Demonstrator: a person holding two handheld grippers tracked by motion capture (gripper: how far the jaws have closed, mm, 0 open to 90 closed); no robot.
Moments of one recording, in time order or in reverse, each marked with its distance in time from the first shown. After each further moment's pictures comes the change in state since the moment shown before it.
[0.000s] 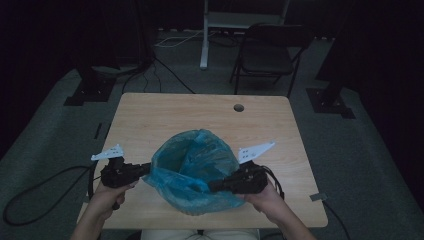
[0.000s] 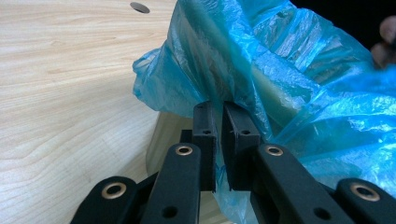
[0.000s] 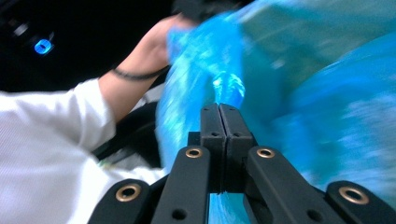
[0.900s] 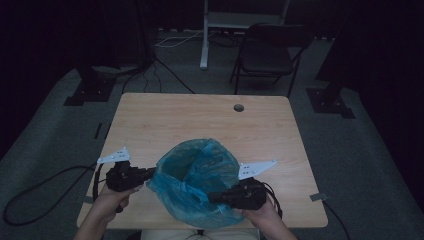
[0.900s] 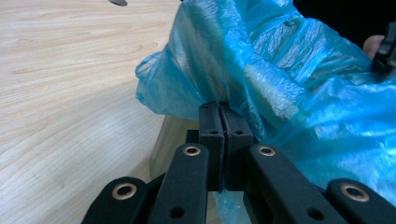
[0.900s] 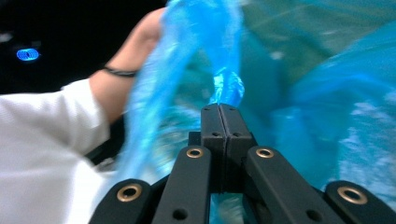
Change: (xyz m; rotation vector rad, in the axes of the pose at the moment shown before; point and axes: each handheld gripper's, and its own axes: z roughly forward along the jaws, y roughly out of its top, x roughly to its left) left arm -0.013 -0.001 0.010 0.028 -0.063 0.045; right arm 0.016 -0.033 0.011 -0.055 -0.083 0.040
